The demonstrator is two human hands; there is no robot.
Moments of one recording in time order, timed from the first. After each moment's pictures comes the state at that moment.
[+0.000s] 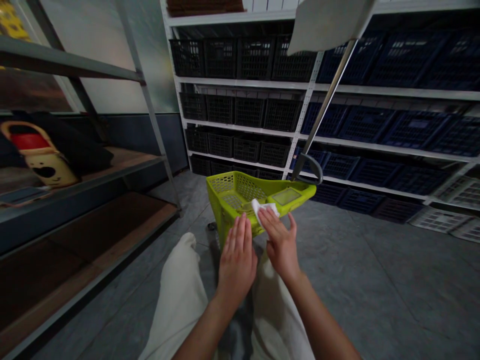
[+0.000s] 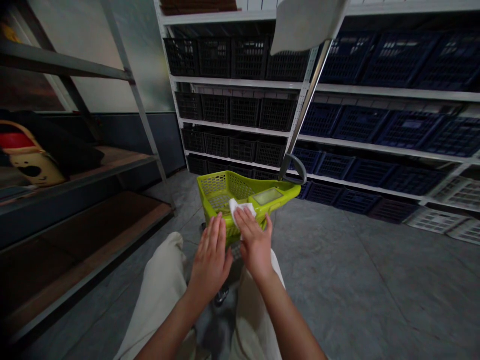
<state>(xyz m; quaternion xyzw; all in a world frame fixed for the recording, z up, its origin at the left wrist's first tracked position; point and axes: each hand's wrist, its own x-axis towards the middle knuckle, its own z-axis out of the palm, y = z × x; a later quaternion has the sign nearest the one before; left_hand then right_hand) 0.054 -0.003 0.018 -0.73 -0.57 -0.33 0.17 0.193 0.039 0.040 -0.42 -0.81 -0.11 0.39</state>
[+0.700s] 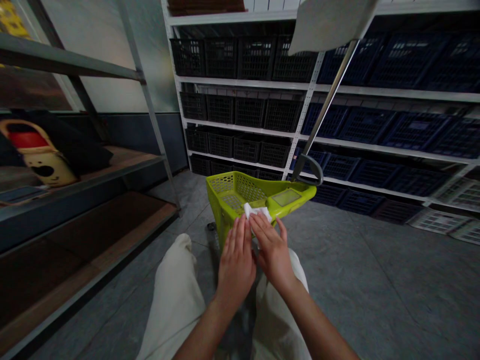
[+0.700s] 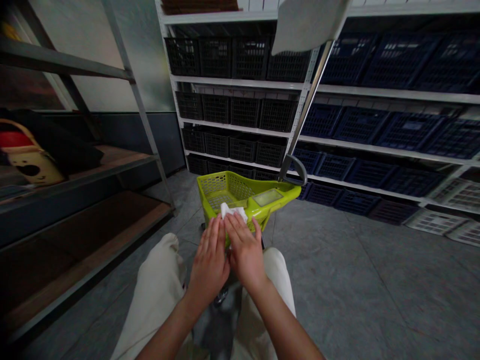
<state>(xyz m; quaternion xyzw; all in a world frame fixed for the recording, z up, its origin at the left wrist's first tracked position) 0.054 -0.002 0.018 -0.73 -0.57 -0.34 0.16 0.185 0.035 0.042 -0.40 -0.83 -0.11 0.37</state>
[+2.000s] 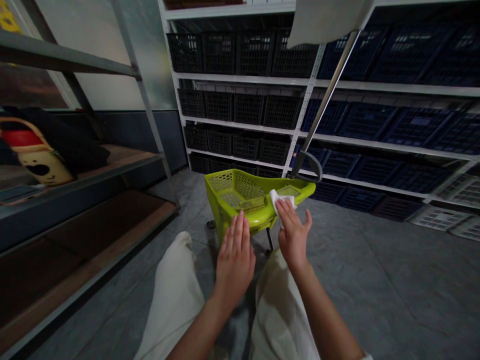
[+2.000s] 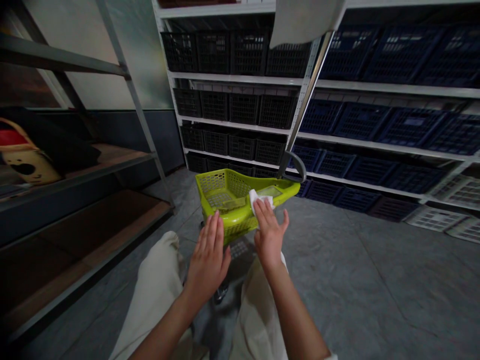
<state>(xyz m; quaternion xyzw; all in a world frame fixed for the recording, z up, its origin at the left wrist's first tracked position) 0.054 -0.001 0.017 -0.74 -0.57 -0.33 0.16 0.211 0.056 0.032 -0.48 -0.75 -0.17 0.43</state>
